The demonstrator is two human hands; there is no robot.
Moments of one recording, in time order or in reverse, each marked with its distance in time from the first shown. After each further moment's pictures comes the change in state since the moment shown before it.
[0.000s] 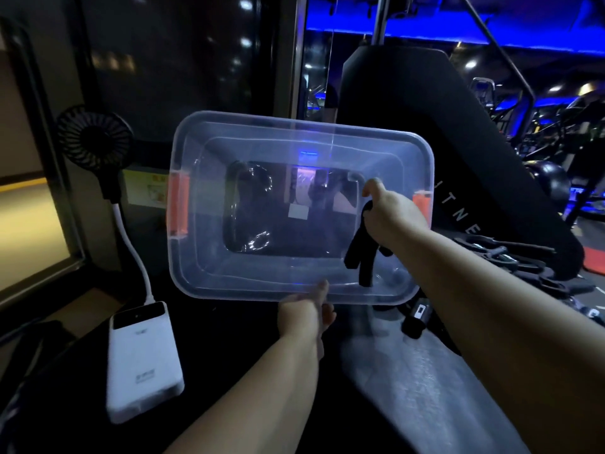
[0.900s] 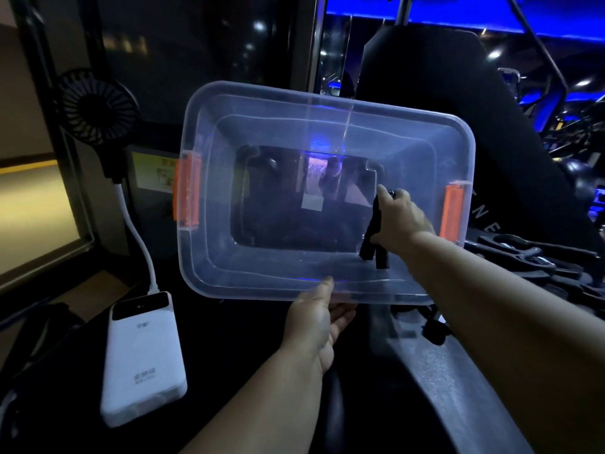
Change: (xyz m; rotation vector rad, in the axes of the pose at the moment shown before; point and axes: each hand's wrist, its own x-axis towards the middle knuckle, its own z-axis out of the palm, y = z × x) left_hand 0.003 -0.004 -0.013 -0.145 -0.174 -0.051; right_hand 0.018 0.013 0.051 -0.151 -0.114 -0.021
